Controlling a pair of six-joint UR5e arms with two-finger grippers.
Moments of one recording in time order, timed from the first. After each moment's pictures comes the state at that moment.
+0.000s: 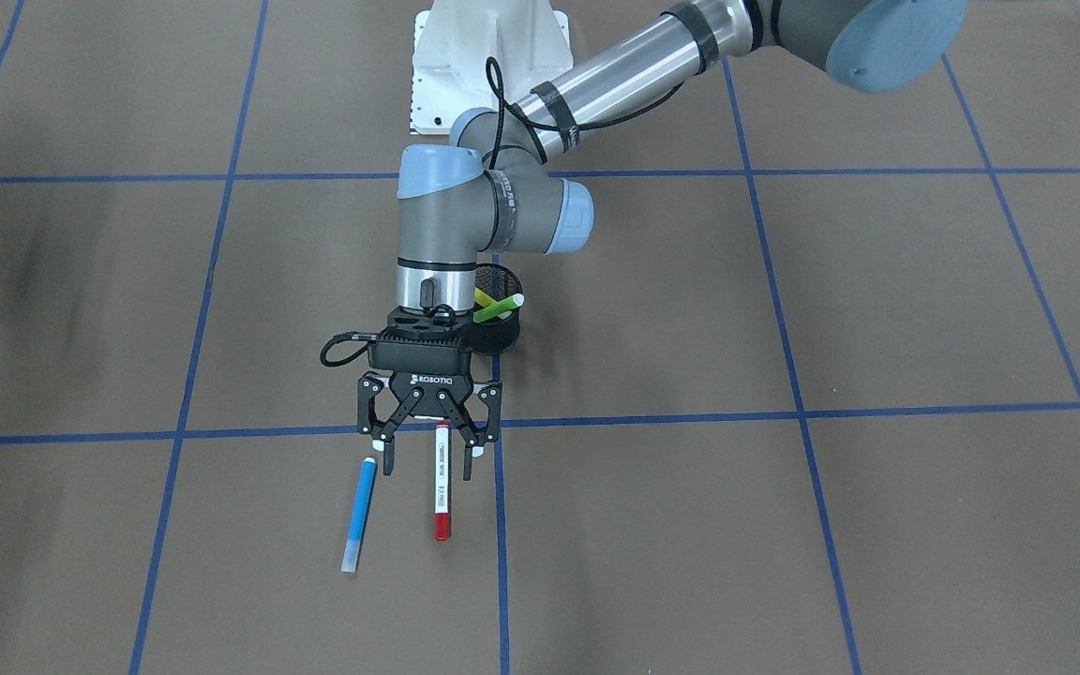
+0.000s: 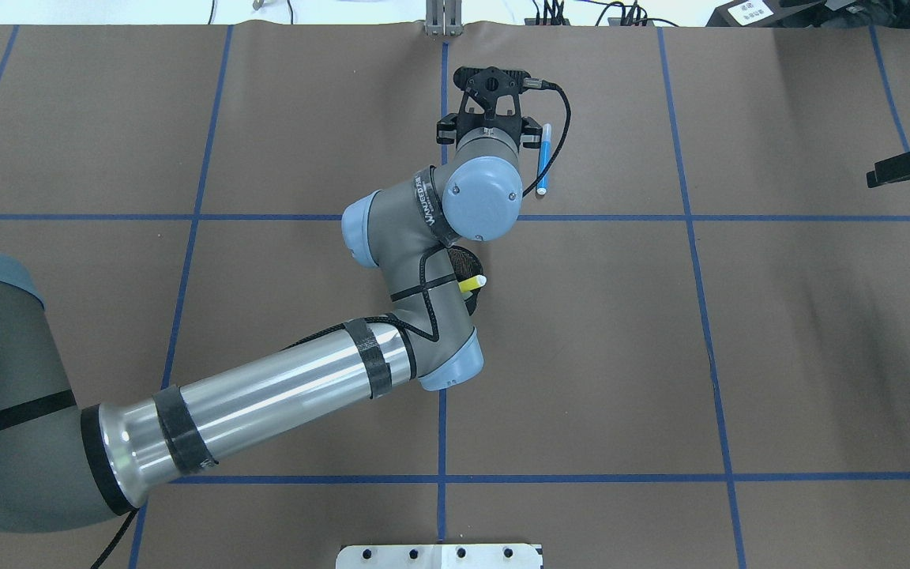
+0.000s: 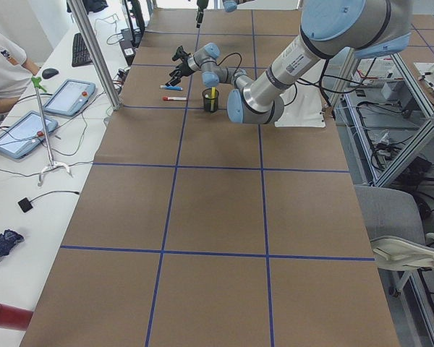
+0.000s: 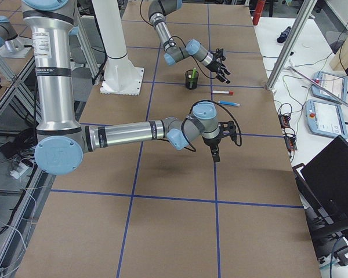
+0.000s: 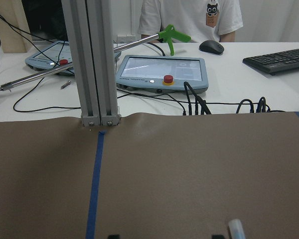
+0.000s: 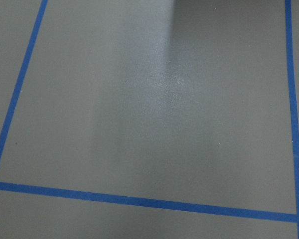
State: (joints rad) left arm -0.50 -2.72 -0.90 -2.26 -1.08 -1.08; right arm 1.22 -1.54 1.66 -1.04 2.13 0.57
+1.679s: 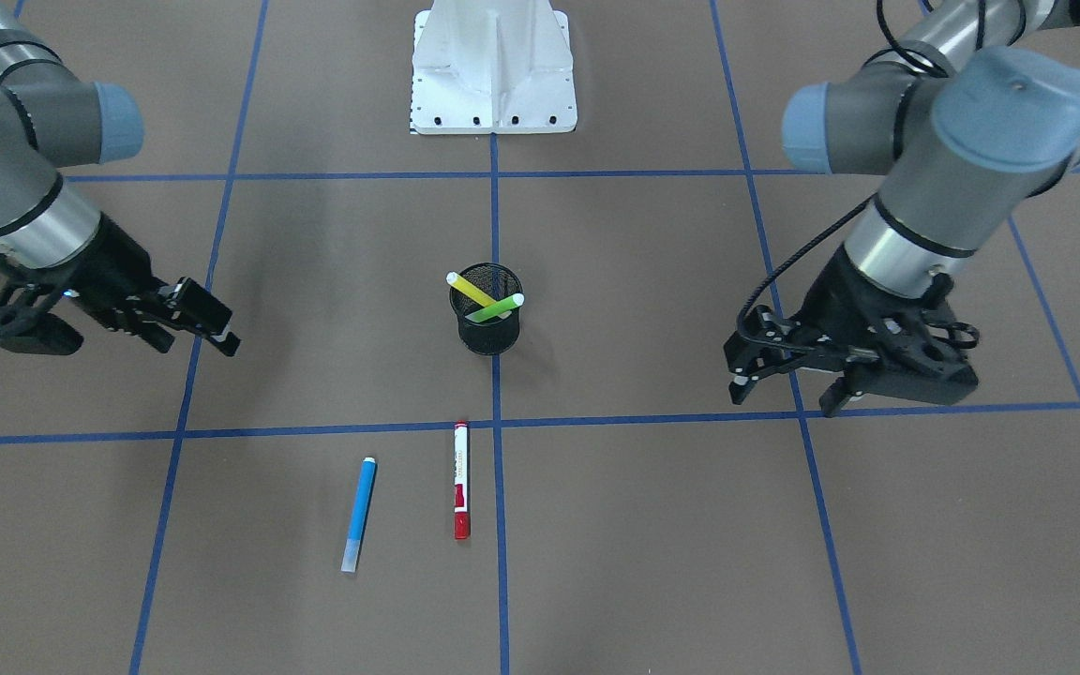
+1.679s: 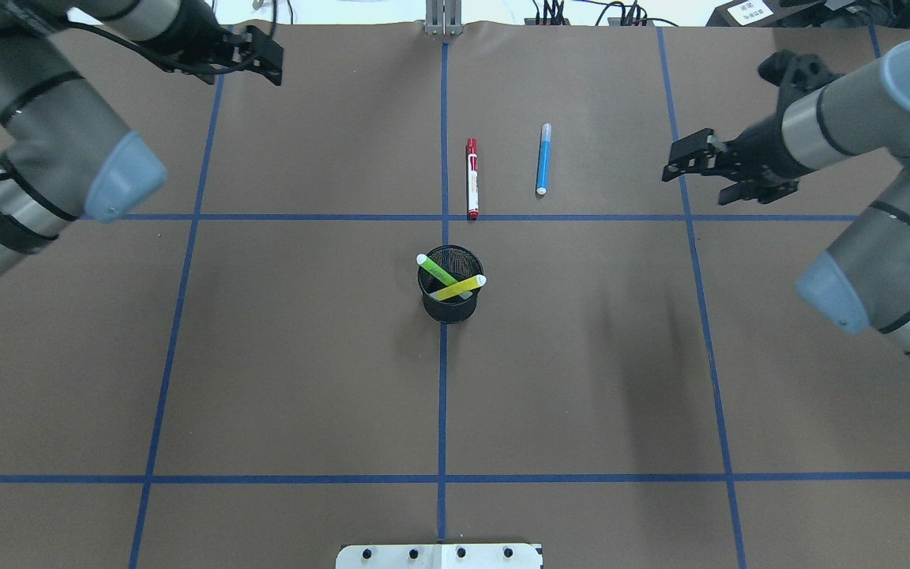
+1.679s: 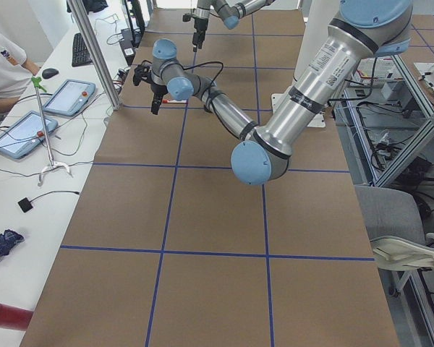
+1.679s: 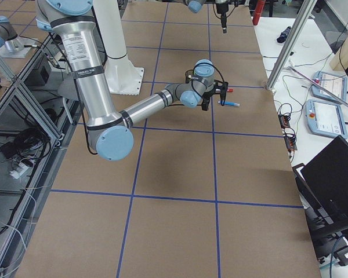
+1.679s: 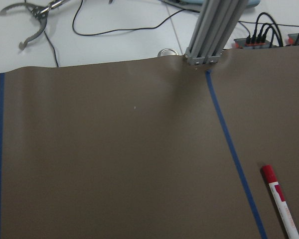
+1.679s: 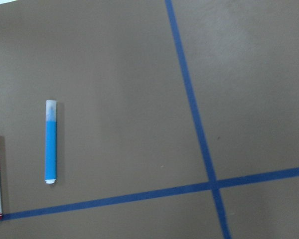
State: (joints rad) left arm -1.05 -2.16 -1.60 -1.84 -2.19 -0.88; right arm 0.87 -1.25 1.74 -1.05 2.16 1.40
